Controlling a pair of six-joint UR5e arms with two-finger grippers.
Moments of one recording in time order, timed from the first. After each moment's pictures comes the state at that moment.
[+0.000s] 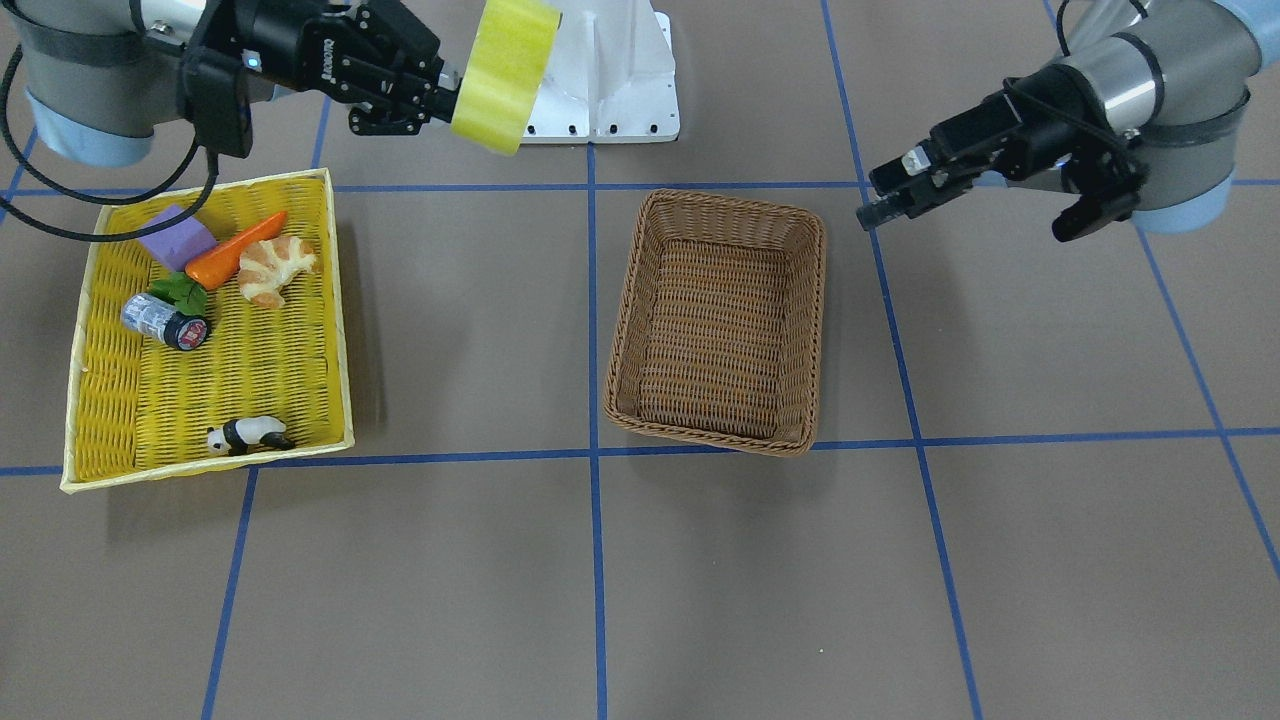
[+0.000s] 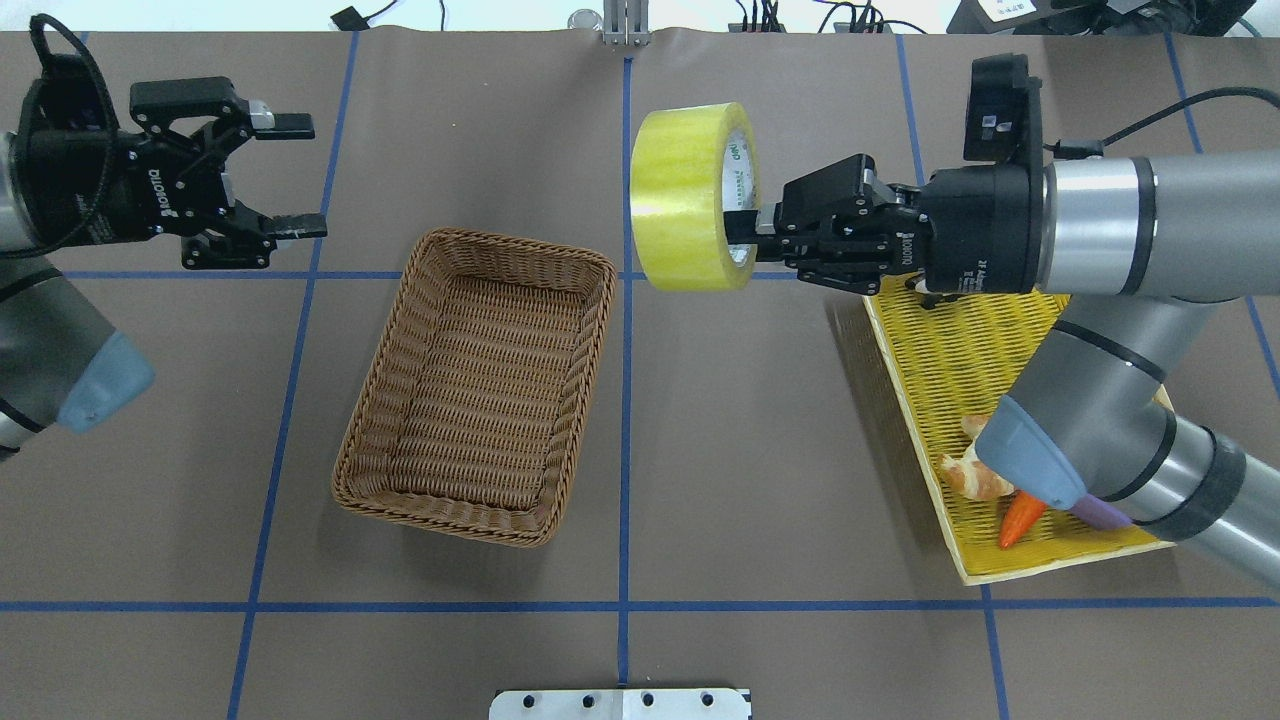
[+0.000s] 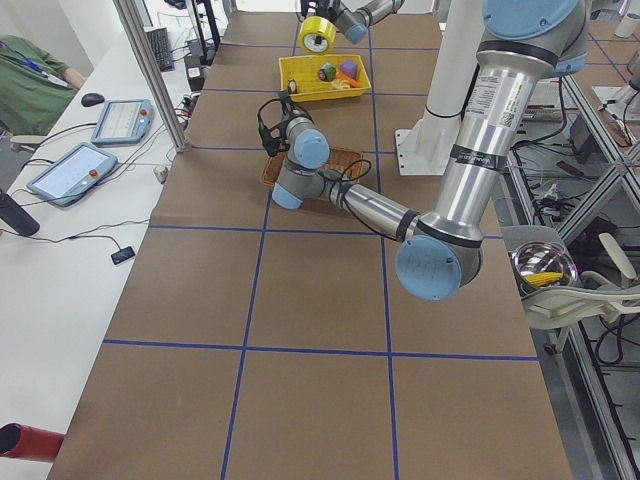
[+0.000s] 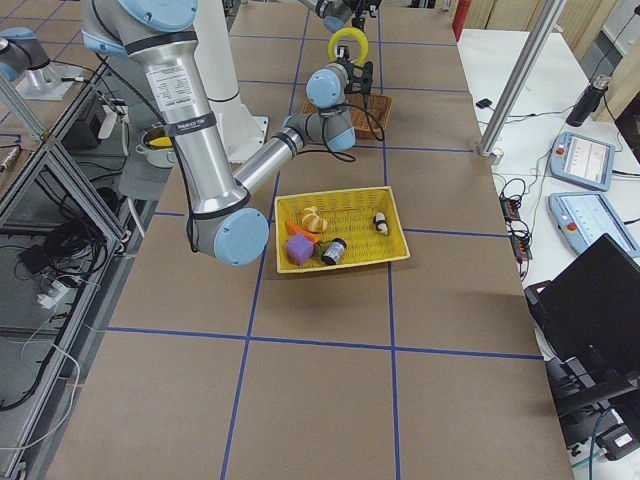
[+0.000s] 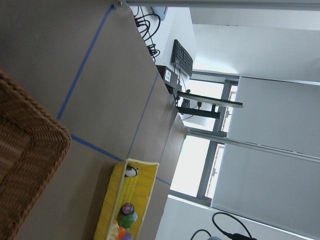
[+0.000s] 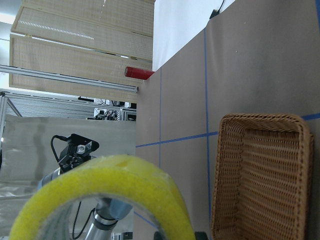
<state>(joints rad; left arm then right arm) -0.90 -1.88 -1.65 -3.31 -2.09 -2.34 0.73 -1.19 1.88 -0.19 2.04 1.91</state>
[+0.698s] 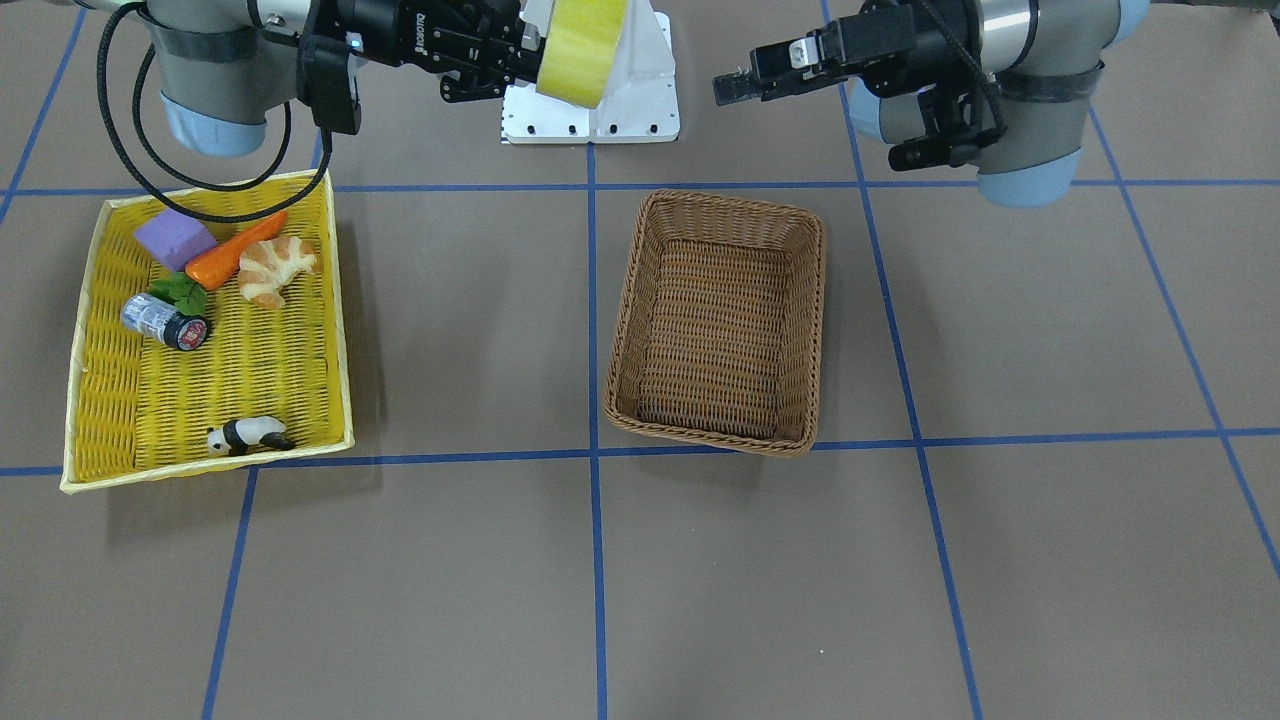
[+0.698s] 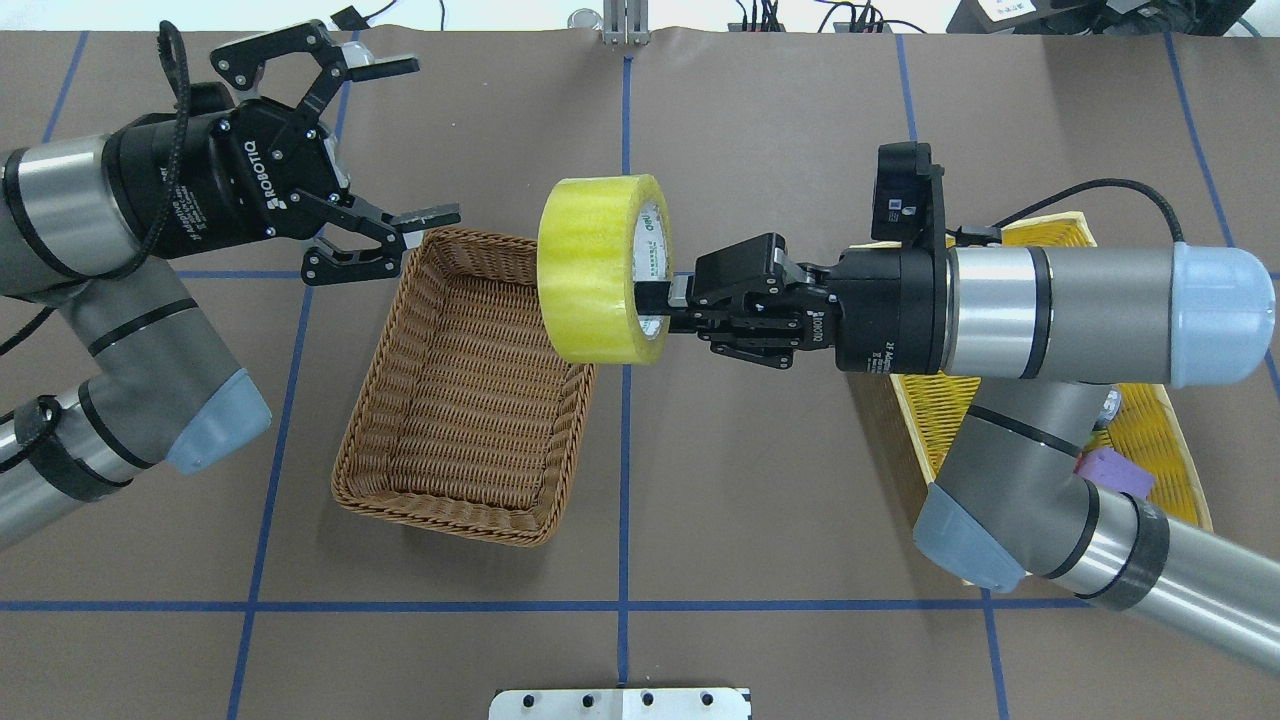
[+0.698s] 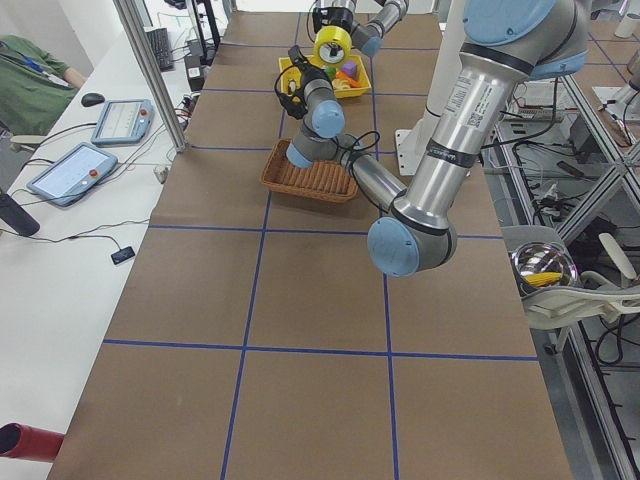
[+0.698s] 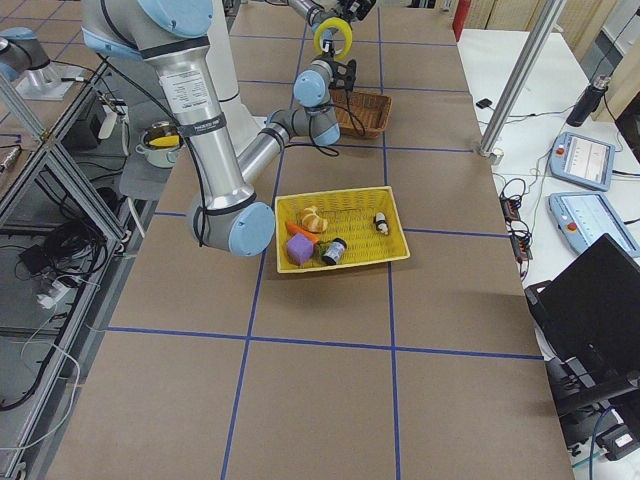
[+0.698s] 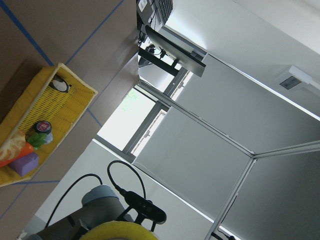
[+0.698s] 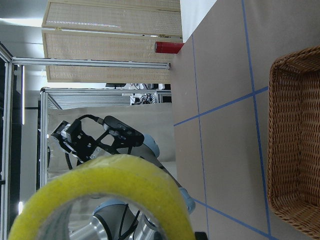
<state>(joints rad) -0.78 -2.02 -1.73 -3.33 -1.86 -2.74 0.60 -1.16 1.86 -0.15 1.94 1.93</state>
